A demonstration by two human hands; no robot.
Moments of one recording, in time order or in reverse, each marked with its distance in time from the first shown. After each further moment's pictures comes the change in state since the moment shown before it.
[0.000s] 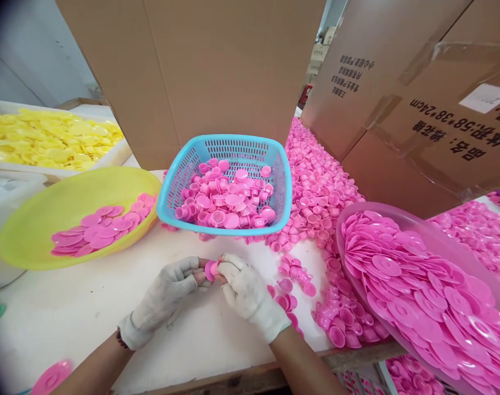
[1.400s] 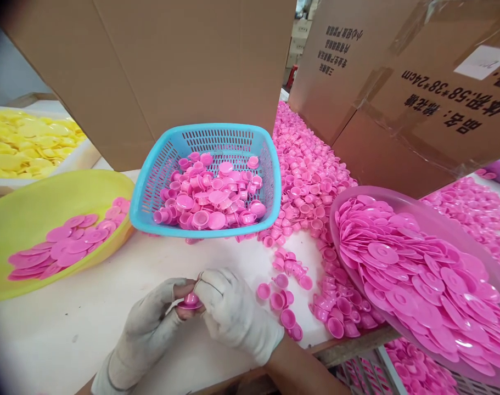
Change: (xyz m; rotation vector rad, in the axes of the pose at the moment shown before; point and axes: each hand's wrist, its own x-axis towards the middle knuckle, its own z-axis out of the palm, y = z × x) left_hand -0.018 -0.007 0.006 0.439 0.085 0.623; right_hand -0.005 -0.027 -0.004 -0.049 -0.010 -0.033
